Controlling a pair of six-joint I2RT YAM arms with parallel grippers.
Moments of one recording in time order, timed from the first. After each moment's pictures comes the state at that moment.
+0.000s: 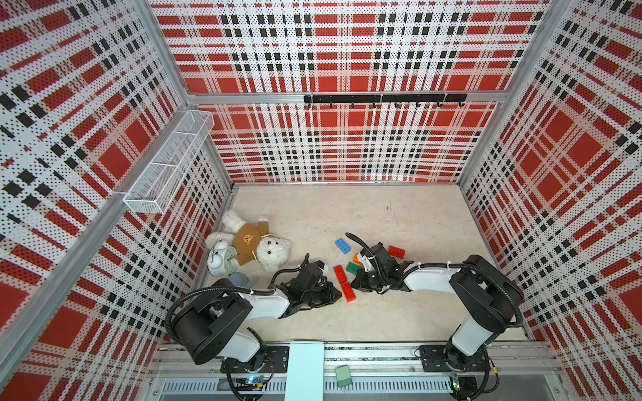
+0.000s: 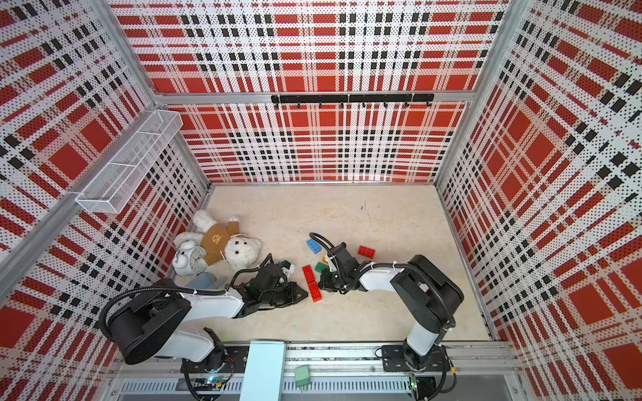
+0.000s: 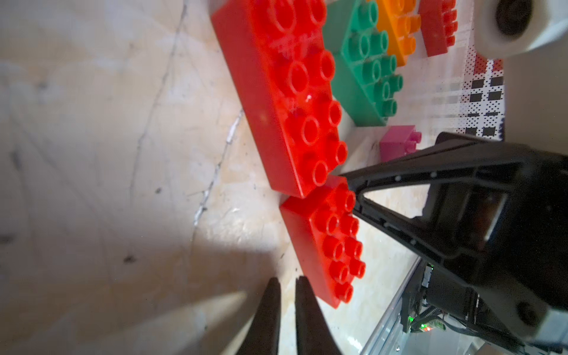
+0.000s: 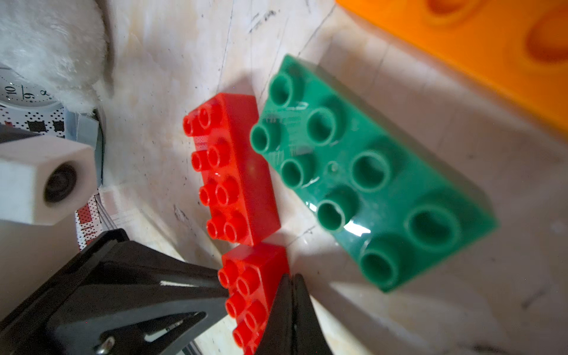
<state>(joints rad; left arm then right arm) -0.73 1.45 0.36 0.31 0.36 -0.95 0.76 1.69 0.74 0.01 -0.37 0.80</state>
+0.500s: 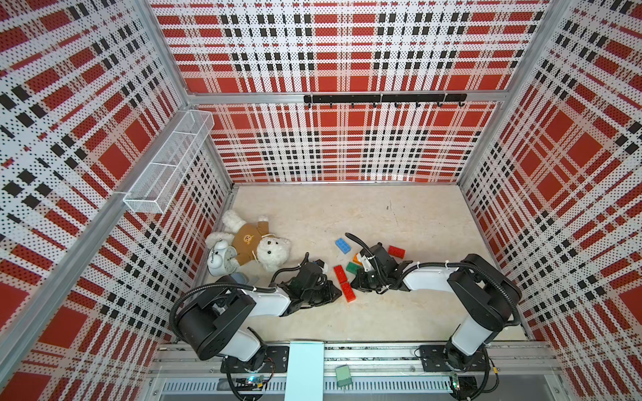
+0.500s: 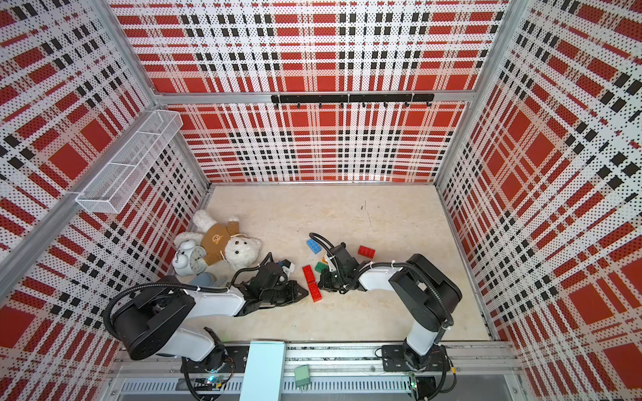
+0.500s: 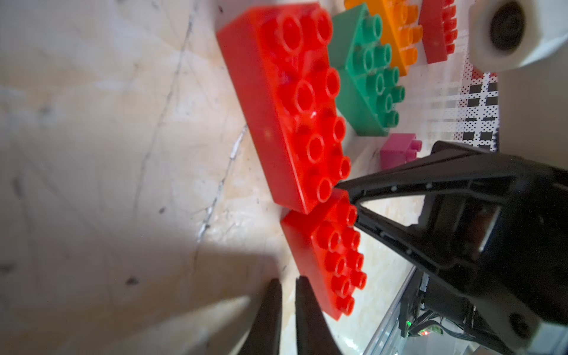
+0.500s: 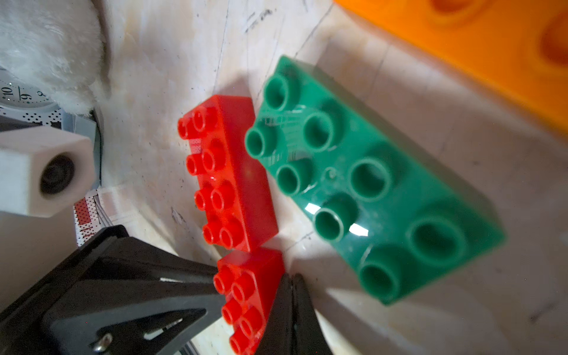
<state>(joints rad) -0.71 1.48 0.37 0.33 0.36 -0.95 0.76 1.70 0.74 0.01 -0.37 0.80</state>
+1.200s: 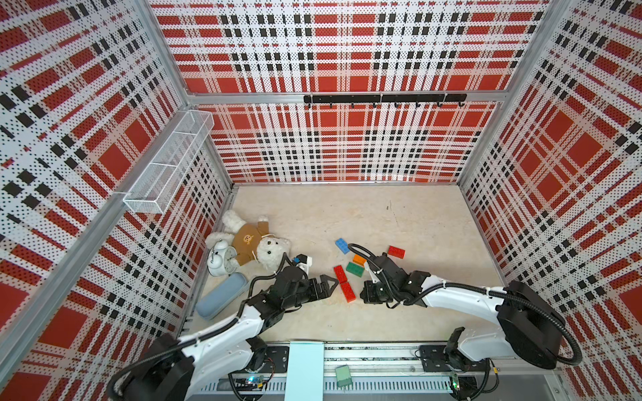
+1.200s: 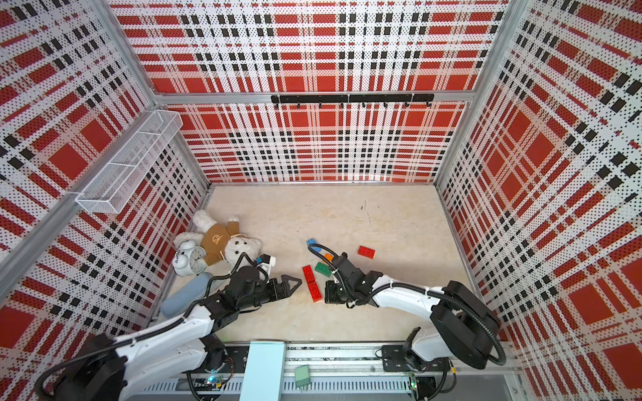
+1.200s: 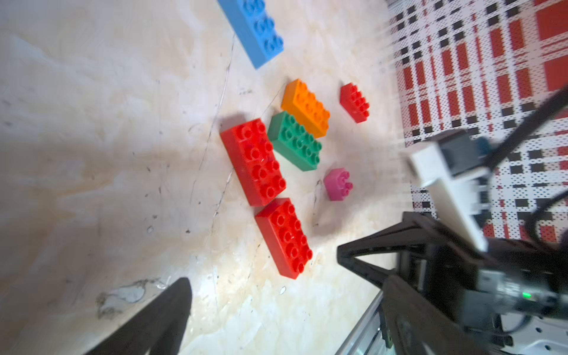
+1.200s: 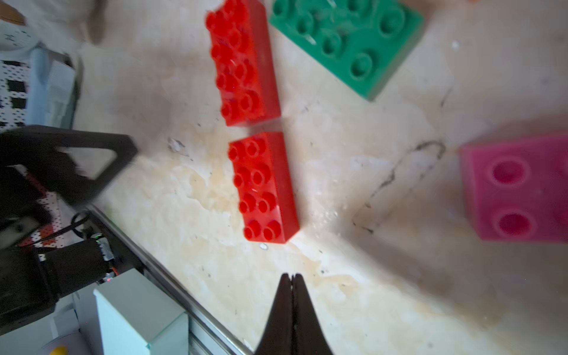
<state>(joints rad) -0.66 0.89 0.28 0.08 0.23 -0.86 0.88 1.39 0.65 -0.26 -0.19 0.82</state>
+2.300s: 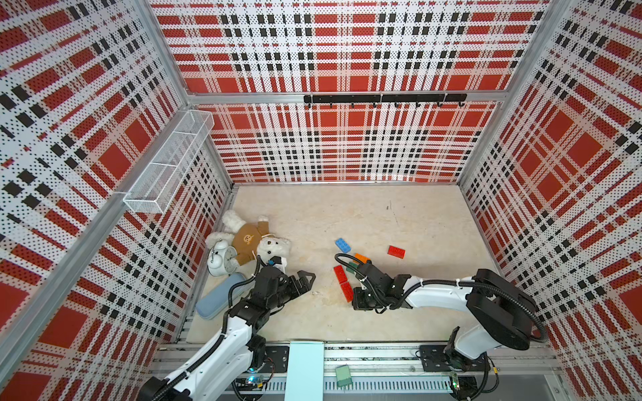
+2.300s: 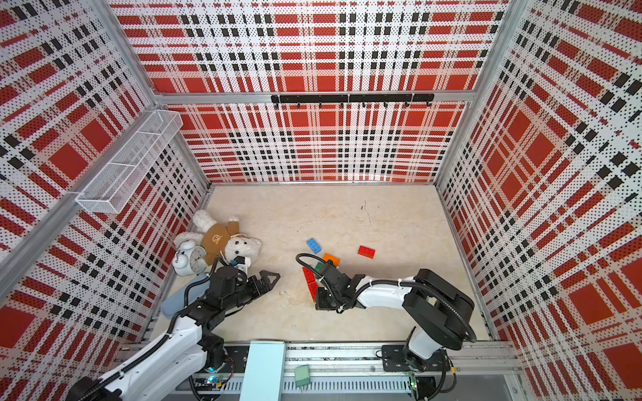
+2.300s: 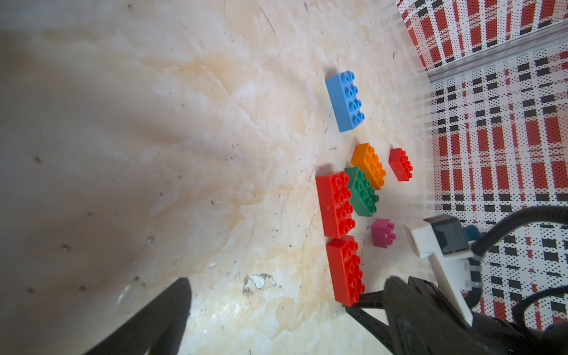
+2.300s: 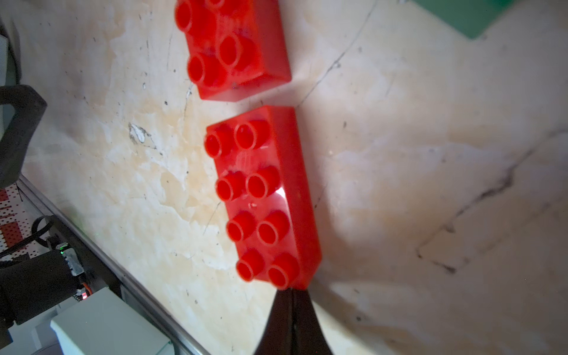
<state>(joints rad) -0.37 0.76 0.22 -0.10 0.29 -0.85 0.98 1.57 0.71 -0.17 -0.18 0.89</state>
